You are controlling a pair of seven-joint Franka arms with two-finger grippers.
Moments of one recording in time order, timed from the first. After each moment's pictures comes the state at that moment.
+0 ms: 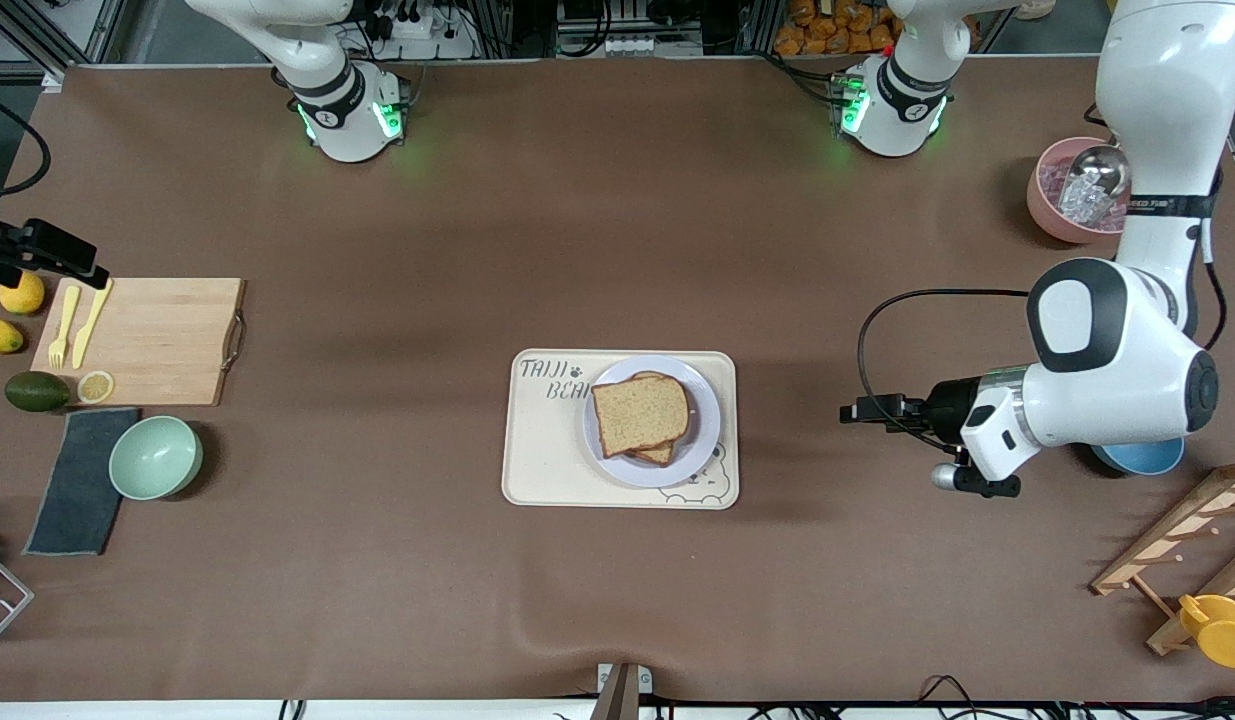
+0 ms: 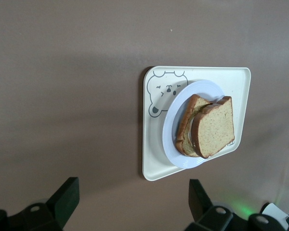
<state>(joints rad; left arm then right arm) 0.17 0.52 -0.36 -1.54 -0.42 1.94 0.09 -0.09 0.03 -0.01 -1.54 0.01 1.54 -0.07</state>
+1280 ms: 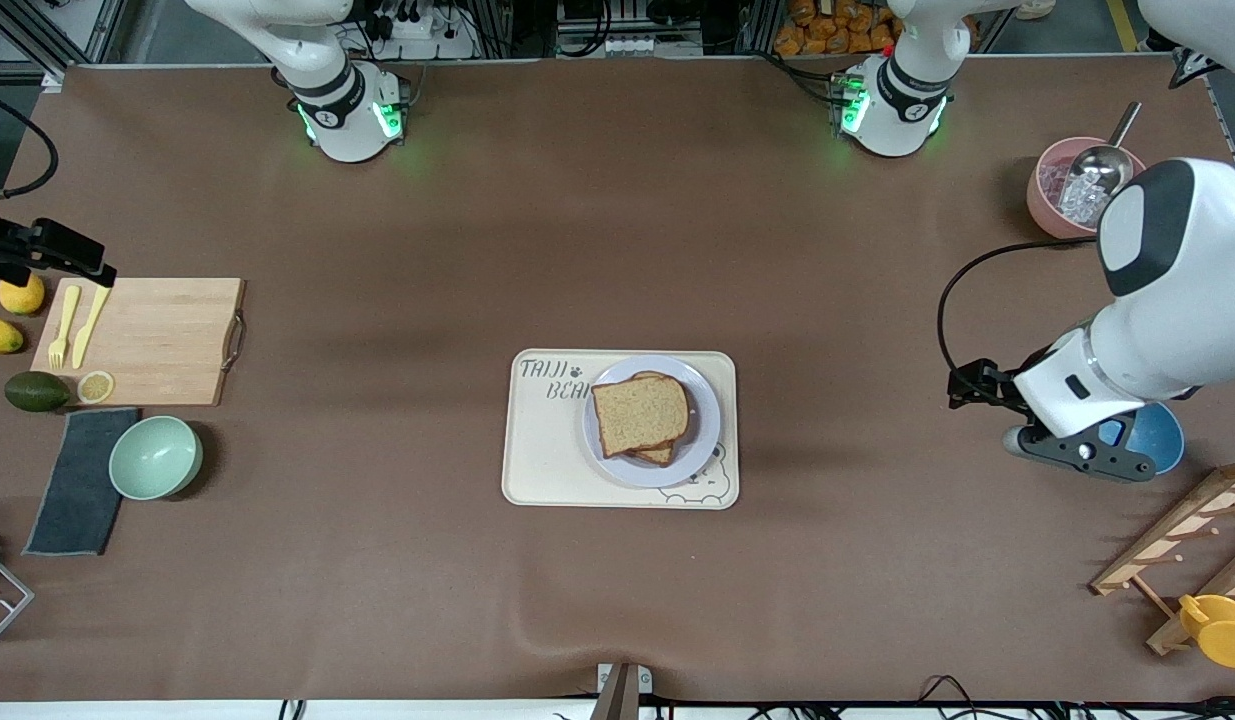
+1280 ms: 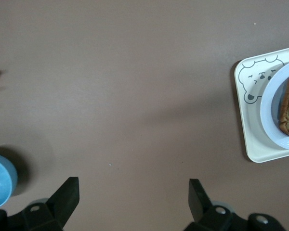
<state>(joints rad) 0.16 0.38 -0.37 -1.42 0.10 1.77 0.07 -0.09 0.03 0.00 -1.55 0.02 1.53 -0.07</state>
